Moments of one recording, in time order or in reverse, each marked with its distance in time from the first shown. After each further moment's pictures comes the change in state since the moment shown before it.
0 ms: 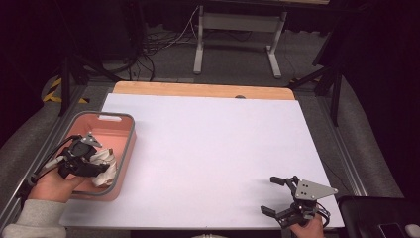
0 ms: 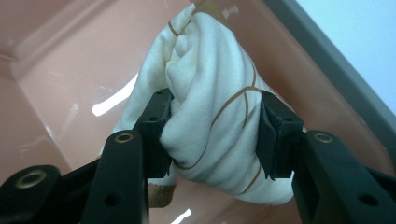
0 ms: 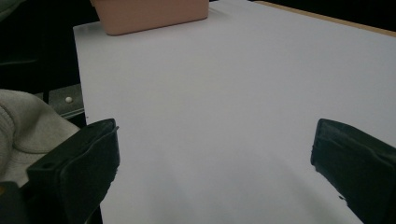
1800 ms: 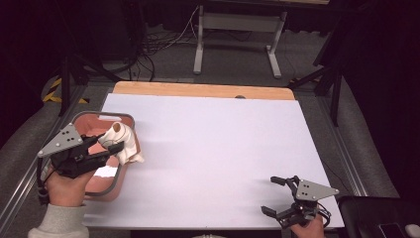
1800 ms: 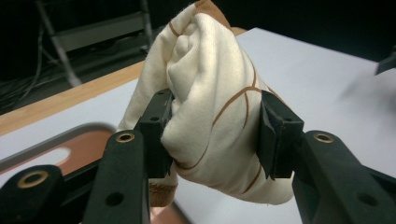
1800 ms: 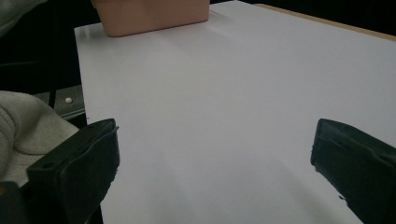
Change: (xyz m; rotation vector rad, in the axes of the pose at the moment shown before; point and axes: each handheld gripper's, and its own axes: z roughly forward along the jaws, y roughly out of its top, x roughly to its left) left arm -0.032 0.008 -0.041 -0.765 -0.158 0.005; right arm 0.000 0.001 -0.002 -0.006 0.000 -0.008
